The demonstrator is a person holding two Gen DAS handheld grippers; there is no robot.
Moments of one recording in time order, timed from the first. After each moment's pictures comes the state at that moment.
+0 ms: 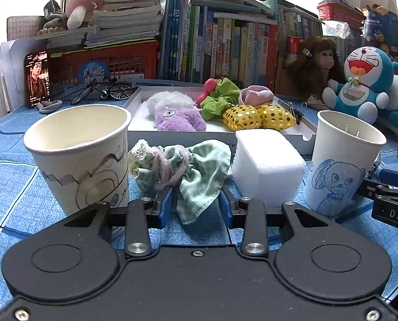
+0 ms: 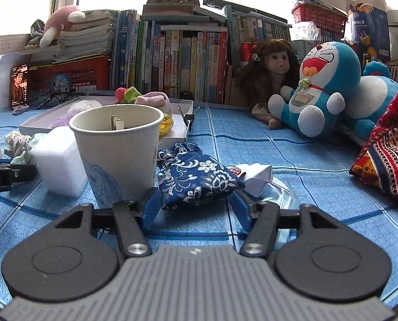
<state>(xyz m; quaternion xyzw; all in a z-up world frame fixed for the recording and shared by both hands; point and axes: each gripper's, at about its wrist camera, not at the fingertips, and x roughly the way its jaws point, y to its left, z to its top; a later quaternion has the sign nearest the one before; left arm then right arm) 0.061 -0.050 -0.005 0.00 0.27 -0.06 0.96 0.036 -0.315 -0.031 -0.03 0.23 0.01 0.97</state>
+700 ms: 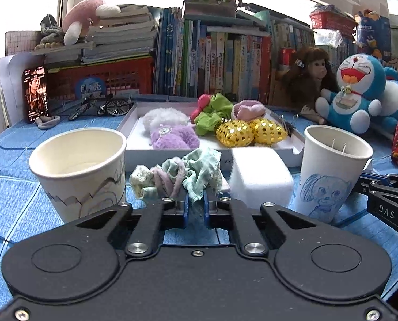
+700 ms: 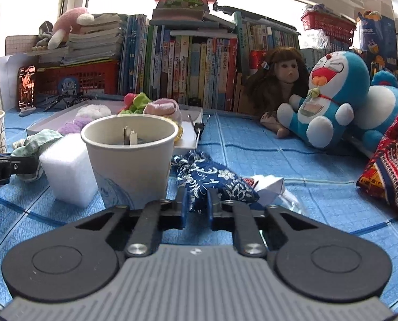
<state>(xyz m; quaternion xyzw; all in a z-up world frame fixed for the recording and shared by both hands) 0.050 -0.053 0.012 0.01 0.24 -0.07 0.97 0.035 -0.309 -0.022 -0.04 0.21 0.02 0.98</state>
